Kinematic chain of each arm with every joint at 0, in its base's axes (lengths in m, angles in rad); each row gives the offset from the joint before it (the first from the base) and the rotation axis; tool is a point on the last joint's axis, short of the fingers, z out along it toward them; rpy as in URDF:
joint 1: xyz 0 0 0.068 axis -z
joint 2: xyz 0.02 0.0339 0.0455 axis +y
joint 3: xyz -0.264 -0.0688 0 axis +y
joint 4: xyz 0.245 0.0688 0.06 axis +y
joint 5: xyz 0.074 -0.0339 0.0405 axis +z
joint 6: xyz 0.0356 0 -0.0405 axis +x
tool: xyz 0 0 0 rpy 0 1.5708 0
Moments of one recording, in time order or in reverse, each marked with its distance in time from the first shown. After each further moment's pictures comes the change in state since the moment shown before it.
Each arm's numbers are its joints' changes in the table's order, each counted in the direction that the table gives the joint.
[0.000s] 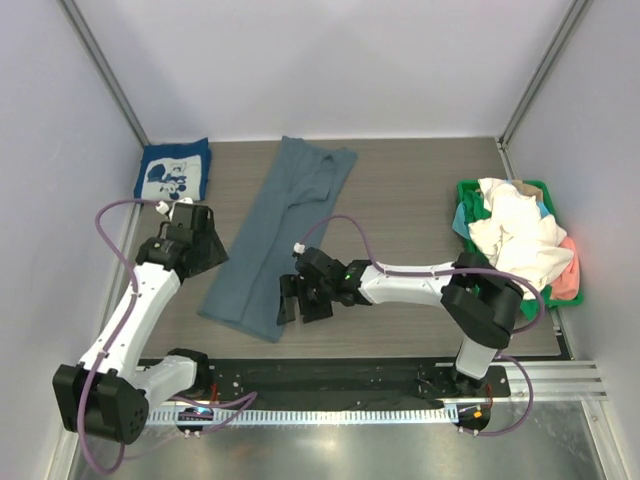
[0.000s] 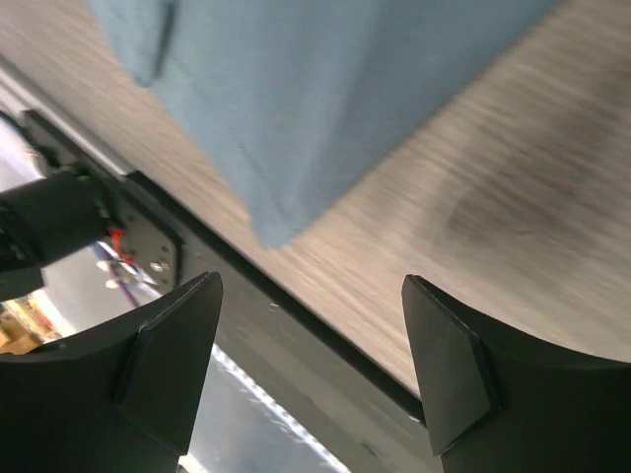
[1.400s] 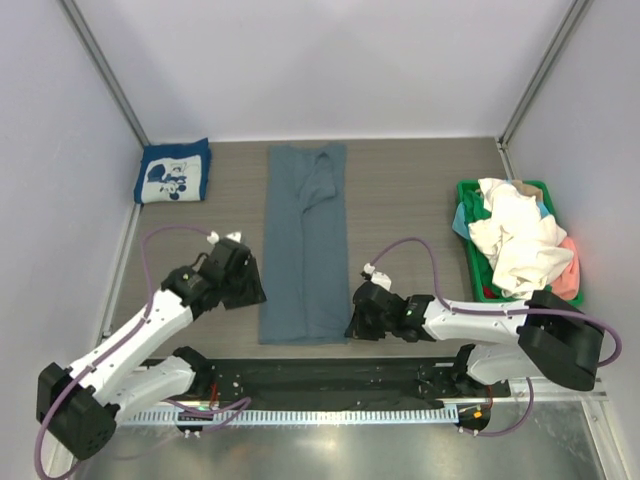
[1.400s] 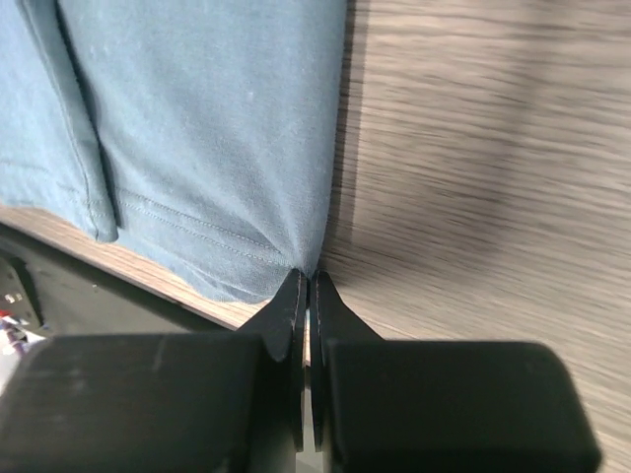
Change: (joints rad) left arm 0.353 -0.111 0.153 -0.009 -0.127 -0.120; right arm -0.016 -0.441 0.543 -0.067 -0.294 0.215
